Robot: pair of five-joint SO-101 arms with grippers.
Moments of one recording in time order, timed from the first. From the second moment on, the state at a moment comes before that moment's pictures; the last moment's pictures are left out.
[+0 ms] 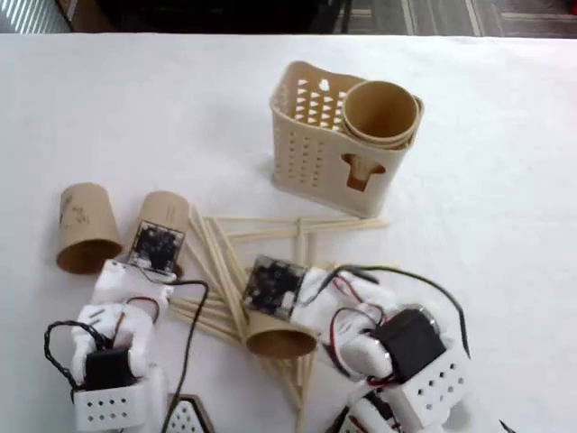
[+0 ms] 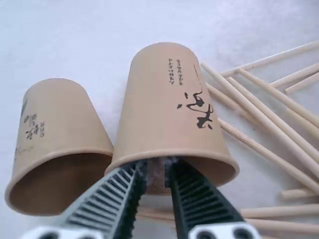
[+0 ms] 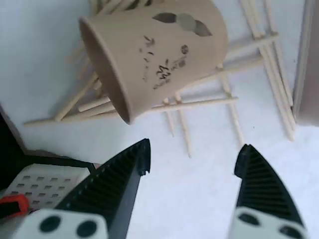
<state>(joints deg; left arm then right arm) -12.2 -103.7 96.4 58.9 -26.4 -39.0 -64.6 46.6 96.7 39.3</state>
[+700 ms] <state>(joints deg) -12.2 -103.7 96.4 58.8 -26.4 -50.9 -64.5 62.3 77.1 33.0</state>
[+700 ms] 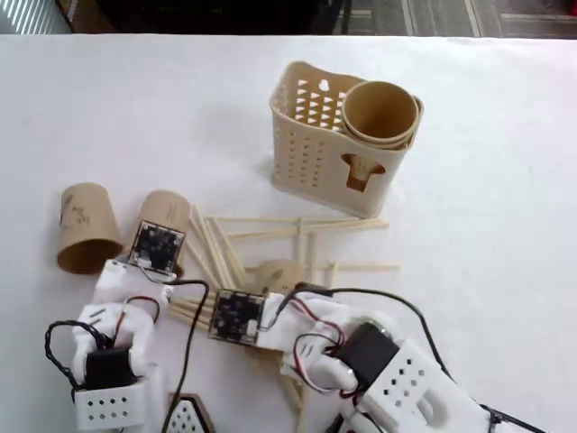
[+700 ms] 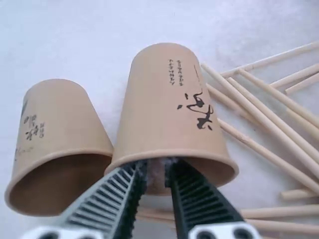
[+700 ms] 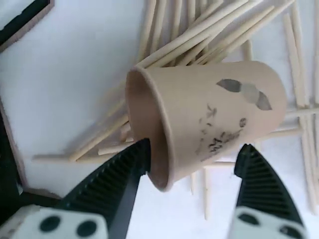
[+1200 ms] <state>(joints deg) -12.2 -103.7 97.1 58.7 -26.4 -36.0 -64.5 62.9 65.3 33.0</state>
